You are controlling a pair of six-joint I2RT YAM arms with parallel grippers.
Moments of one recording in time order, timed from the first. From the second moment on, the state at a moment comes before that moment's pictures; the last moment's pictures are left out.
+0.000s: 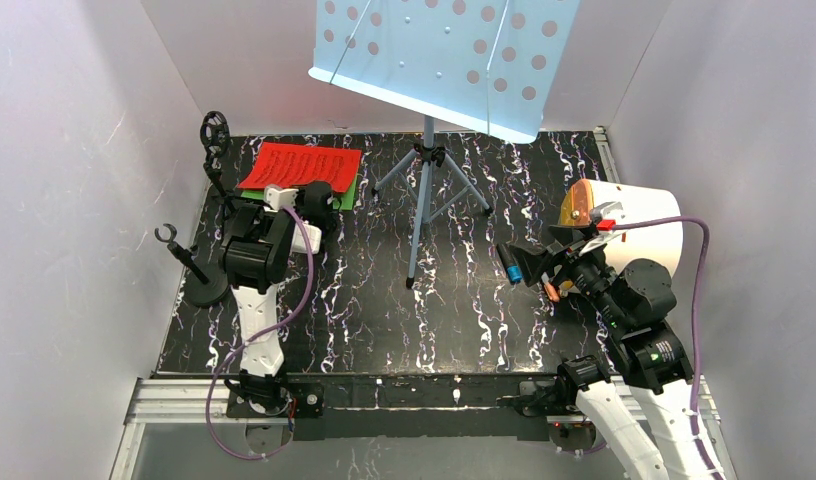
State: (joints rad) left arm -0.23 2.11 0.98 0.80 -0.70 -1.27; right arm 0.34 0.41 0.73 -0.35 -0.24 0.15
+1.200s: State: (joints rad) left arm -0.19 1.92 0.89 0.48 -0.69 -1.22; right arm 0.34 0.40 0.73 -0.35 -0.24 0.15
